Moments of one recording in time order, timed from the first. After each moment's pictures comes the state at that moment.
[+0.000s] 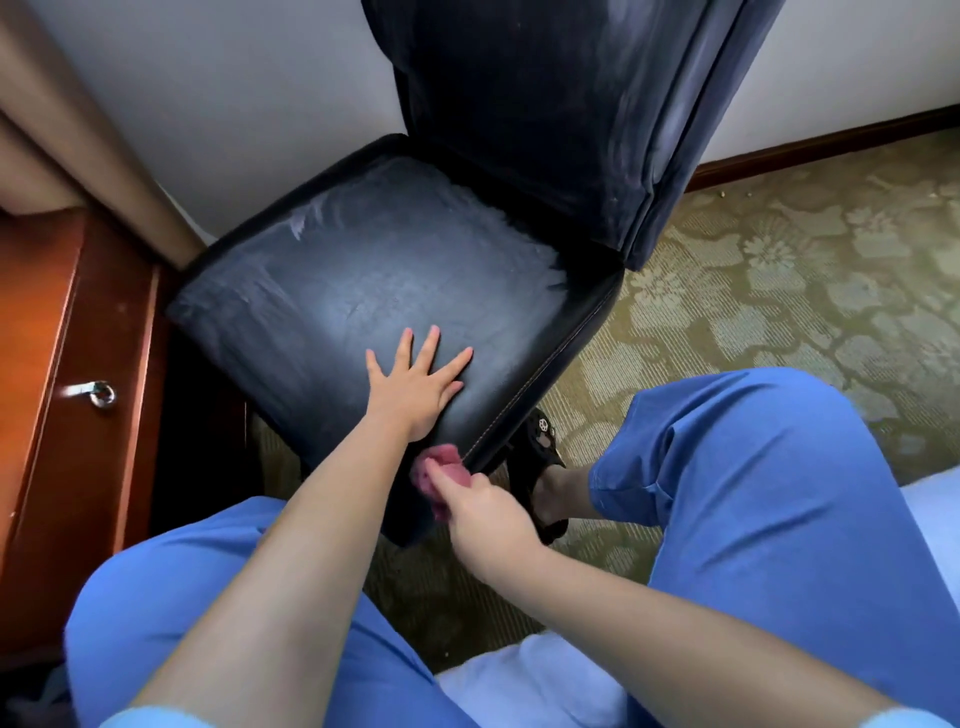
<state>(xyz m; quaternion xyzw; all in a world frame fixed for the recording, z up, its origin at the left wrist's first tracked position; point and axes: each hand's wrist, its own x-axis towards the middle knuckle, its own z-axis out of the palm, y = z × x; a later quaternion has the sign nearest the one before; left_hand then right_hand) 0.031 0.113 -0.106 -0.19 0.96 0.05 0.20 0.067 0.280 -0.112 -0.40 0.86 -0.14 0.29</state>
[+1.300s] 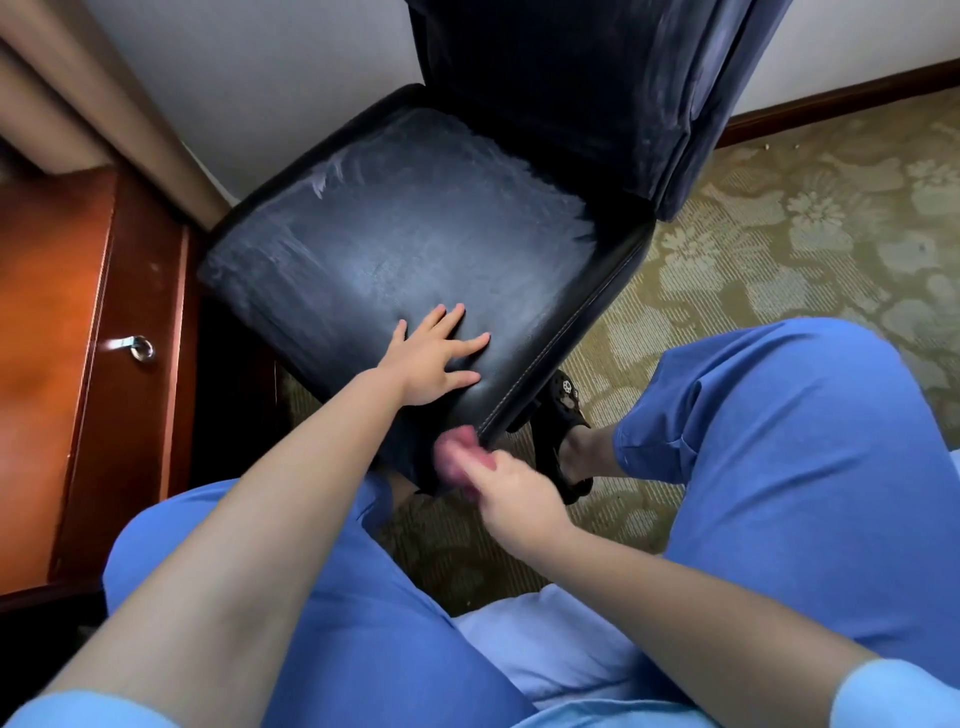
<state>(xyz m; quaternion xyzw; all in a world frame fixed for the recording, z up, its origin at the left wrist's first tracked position) 0.053 0.101 -0.097 -0.12 0.96 0.14 0.21 0.081 0.303 -0.136 -0.47 0.84 -0.12 0.24</state>
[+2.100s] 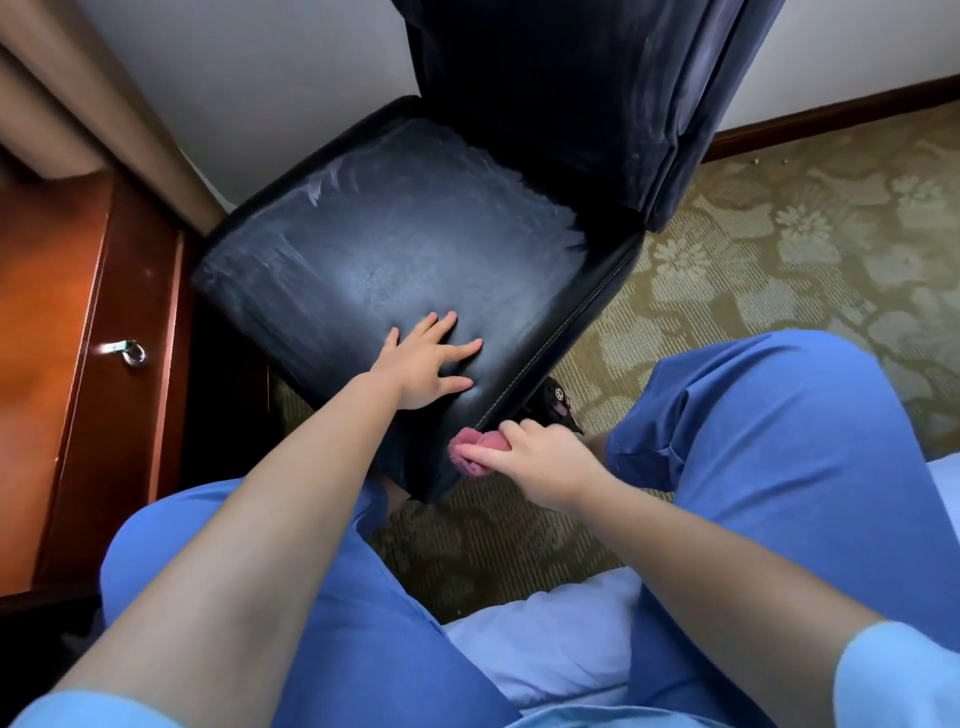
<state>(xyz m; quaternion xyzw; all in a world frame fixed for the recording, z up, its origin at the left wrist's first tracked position) 0.050 0.105 -0.093 -0.14 0.96 0.14 0.22 0.017 0.318 -0.138 -0.65 0.76 -0.02 0.06</state>
